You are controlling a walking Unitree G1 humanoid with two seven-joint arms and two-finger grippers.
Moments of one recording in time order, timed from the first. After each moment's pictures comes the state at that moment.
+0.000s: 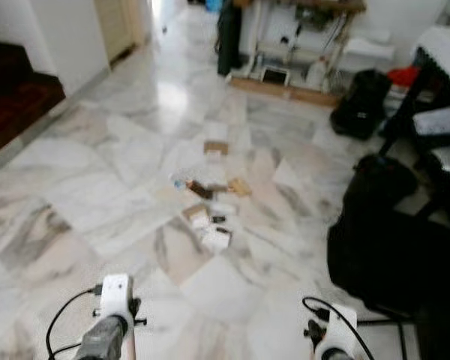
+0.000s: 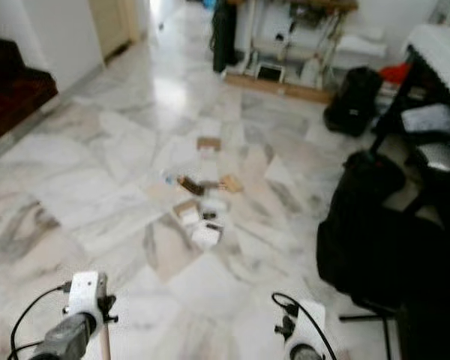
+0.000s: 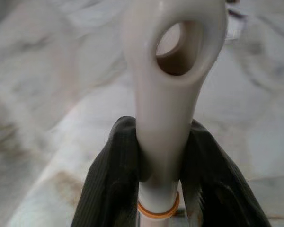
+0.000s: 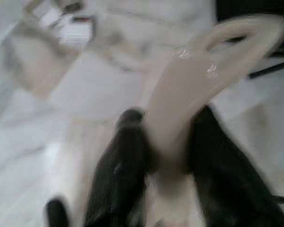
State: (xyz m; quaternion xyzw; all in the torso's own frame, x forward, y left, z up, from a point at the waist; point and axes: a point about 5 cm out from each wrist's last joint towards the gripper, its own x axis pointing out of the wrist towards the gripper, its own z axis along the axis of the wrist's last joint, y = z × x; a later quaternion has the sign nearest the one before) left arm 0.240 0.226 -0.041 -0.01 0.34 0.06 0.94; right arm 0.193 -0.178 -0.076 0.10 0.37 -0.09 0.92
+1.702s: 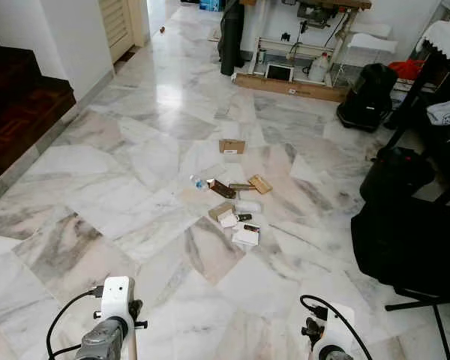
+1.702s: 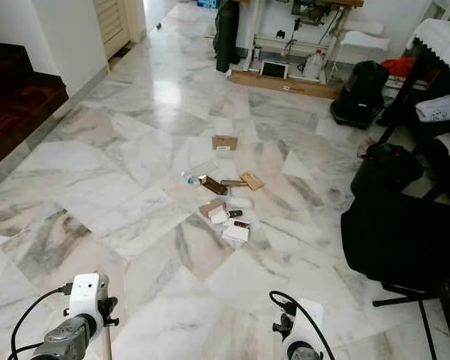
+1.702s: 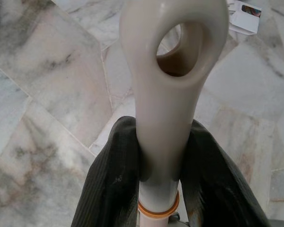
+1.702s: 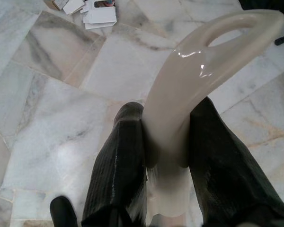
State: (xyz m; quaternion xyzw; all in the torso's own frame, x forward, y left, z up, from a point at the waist) left arm 0.243 0.217 -0.041 -0.01 0.34 0.04 0.94; right arm 0.194 -0.179 -0.075 0.10 0.37 -0.10 0.92
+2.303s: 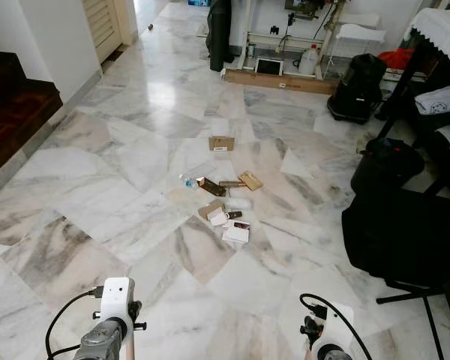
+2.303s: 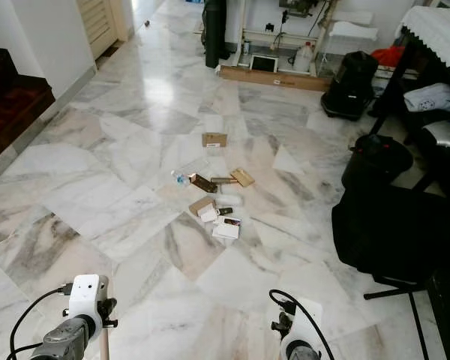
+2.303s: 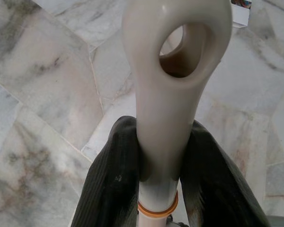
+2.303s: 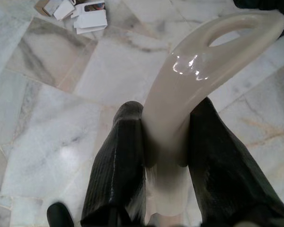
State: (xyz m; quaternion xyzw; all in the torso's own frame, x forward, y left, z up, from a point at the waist) left arm 0.242 0.218 -0.041 0.00 0.34 0.04 0.94; right arm 0.196 -0.178 -0.074 0.11 0.36 -0.10 0.92
